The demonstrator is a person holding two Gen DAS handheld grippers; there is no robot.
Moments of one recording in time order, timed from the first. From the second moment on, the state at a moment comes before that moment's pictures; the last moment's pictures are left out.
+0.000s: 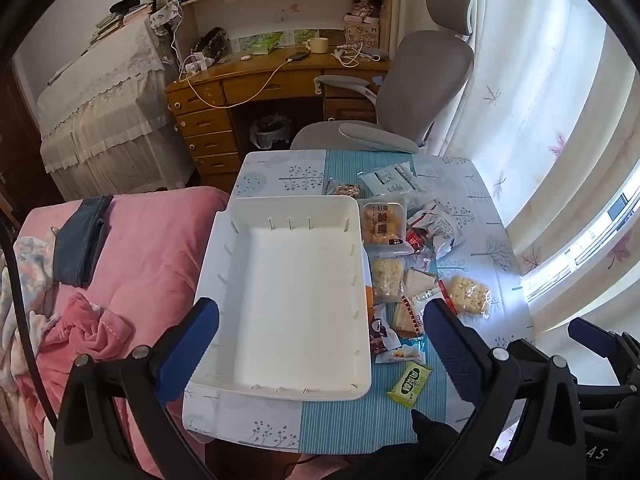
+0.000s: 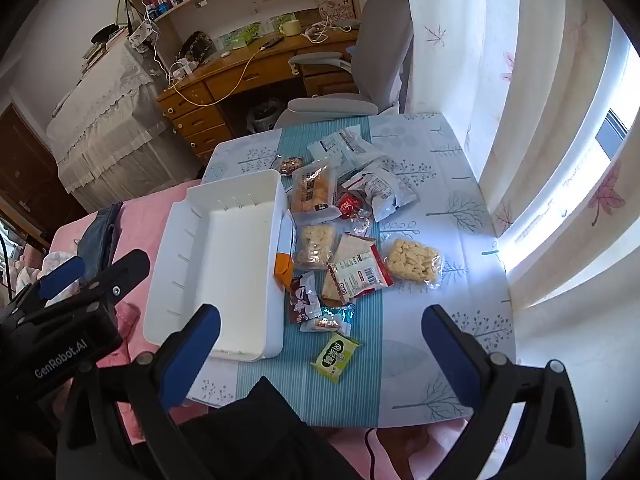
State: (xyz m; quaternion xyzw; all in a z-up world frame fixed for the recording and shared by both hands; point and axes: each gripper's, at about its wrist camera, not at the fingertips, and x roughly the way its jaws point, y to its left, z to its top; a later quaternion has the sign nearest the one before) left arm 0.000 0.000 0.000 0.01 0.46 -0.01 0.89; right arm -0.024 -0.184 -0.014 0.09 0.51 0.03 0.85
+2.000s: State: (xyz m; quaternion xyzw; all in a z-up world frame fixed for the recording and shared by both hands) left arm 0.018 0.002 -0.025 -0.01 0.49 -0.05 0.87; right arm -0.029 -0.179 -0.020 0.09 0.47 0.01 0.88
